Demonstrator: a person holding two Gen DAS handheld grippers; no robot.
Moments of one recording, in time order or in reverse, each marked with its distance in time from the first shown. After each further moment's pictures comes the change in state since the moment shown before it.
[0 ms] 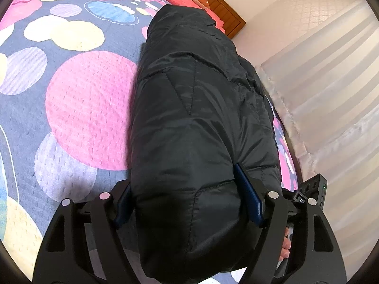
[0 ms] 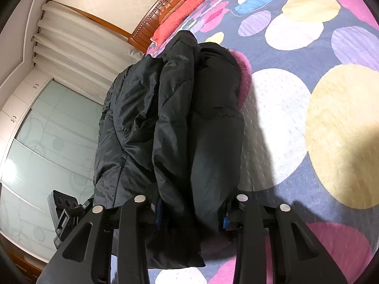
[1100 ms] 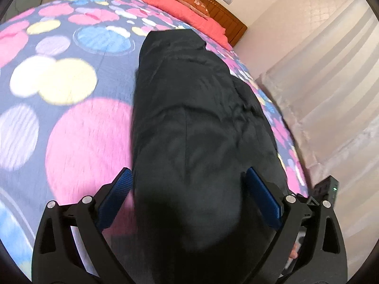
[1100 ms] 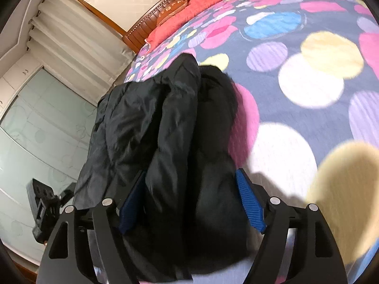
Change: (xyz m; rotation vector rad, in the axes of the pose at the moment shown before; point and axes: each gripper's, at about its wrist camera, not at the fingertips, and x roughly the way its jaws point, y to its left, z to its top) left arm 0.007 -0.010 0.035 0.050 -0.041 0.049; right arm 0.005 0.017 0.038 -0.097 -0.025 -0.127
